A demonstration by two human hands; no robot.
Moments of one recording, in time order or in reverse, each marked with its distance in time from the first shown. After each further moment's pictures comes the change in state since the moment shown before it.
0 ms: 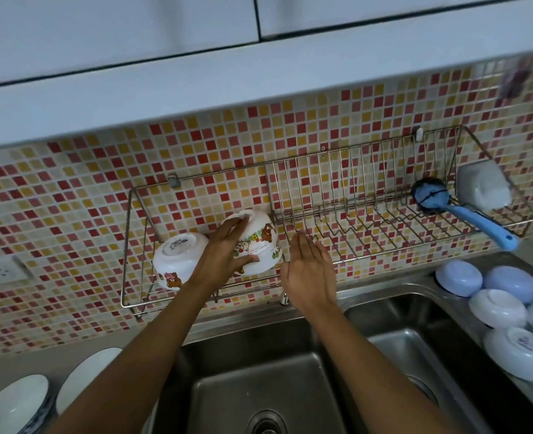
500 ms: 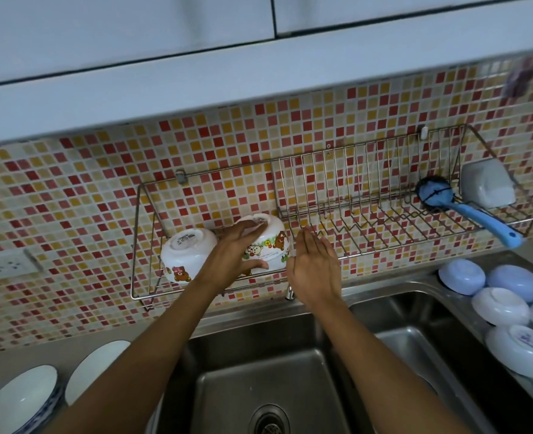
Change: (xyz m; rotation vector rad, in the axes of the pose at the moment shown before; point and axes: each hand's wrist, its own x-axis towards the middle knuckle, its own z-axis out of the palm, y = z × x) left_hand -0.011 0.006 -0.001 0.000 -0.058 0.094; right_hand -0.001 -0.001 -0.001 -0.006 -0.007 0.015
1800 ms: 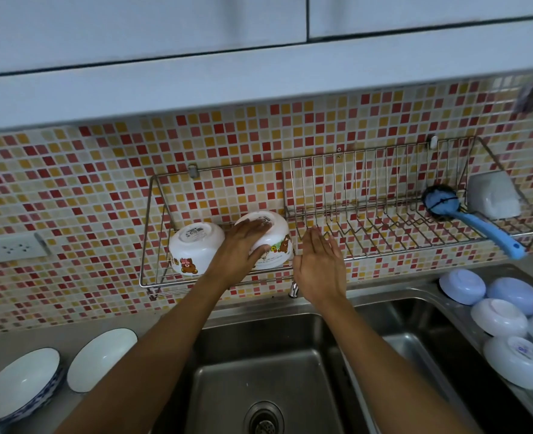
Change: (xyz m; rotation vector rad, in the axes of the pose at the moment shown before) left_hand -0.007 -0.004 0.008 -0.009 0.039 -0.099; right_hand 0.001 0.003 0.004 -0.025 -0.021 -0.034
